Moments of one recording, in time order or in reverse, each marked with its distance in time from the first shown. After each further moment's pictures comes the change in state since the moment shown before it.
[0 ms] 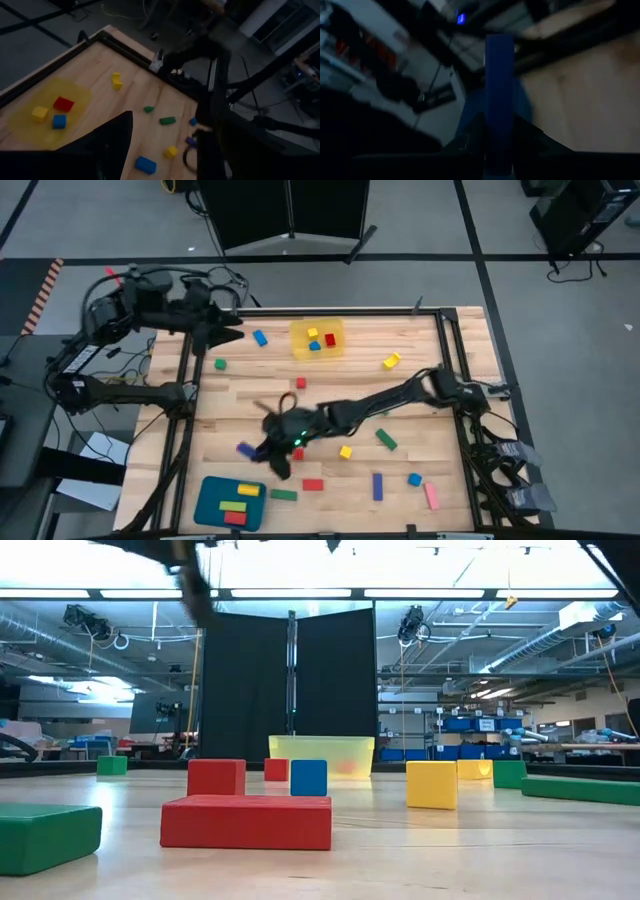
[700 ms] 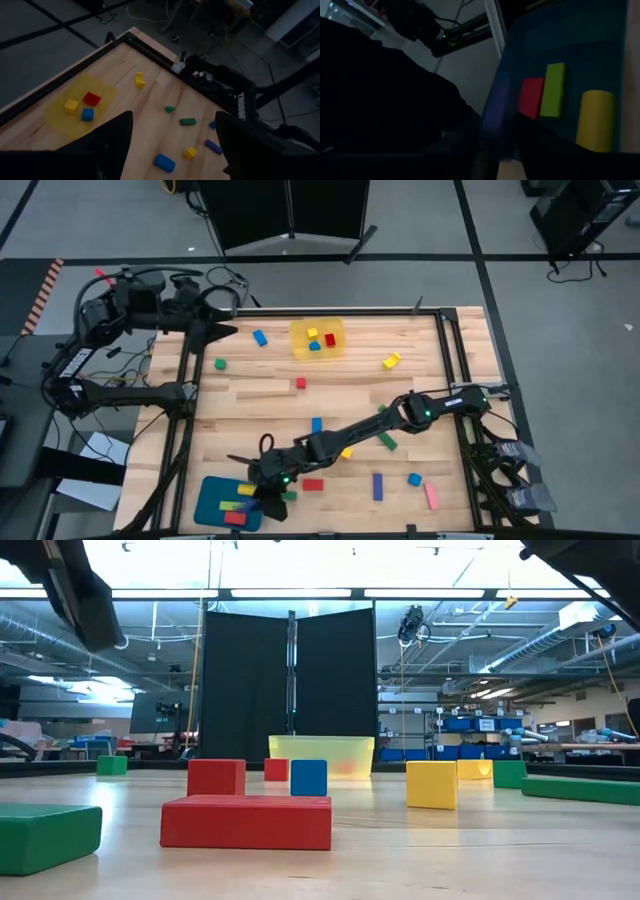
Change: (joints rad) left arm 0.035 -0.022 0.000 -0.067 -0.088 0.023; right arm 0.099 0.314 0.460 -0.284 -0.157 -0.025
